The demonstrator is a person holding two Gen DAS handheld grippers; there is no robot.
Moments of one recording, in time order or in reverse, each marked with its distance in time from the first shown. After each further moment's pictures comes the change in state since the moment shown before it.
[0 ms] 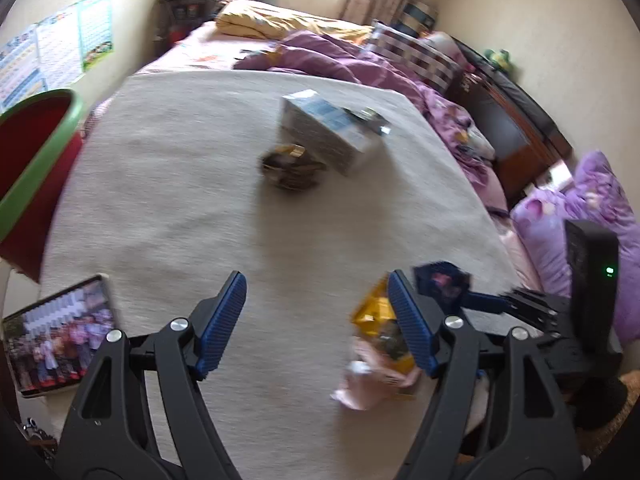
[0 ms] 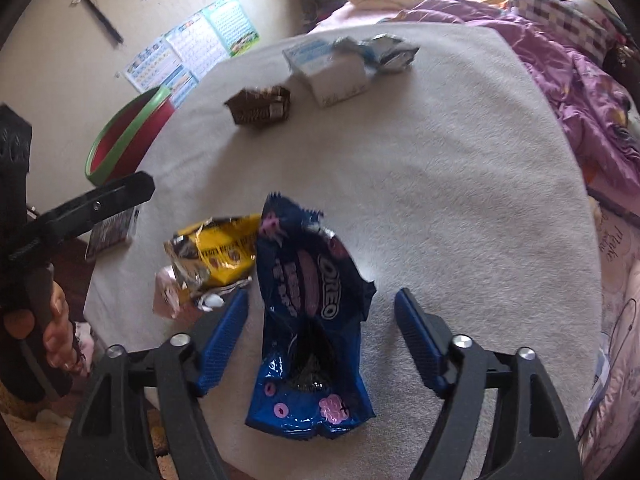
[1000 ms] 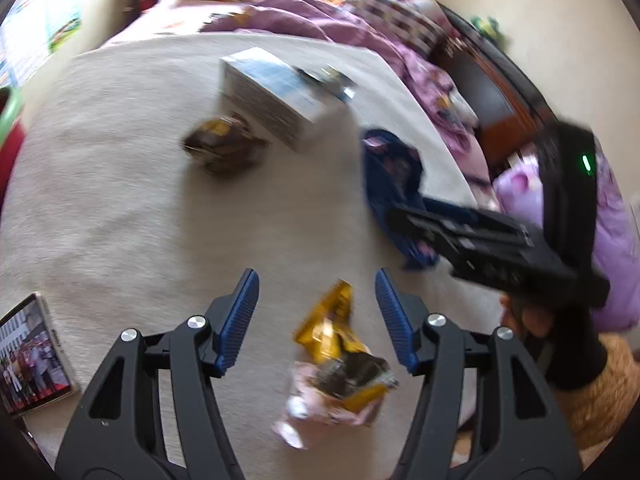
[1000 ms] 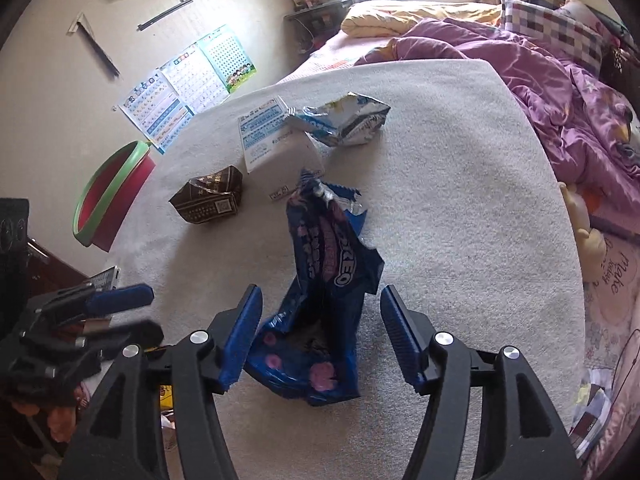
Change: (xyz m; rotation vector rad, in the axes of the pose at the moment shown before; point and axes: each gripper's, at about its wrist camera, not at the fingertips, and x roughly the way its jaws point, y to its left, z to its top) left arm 0.040 -0.021 0.016 0.032 0.163 -0.074; right arm 0.013 -0.043 0.065 0.079 -0.106 0.025
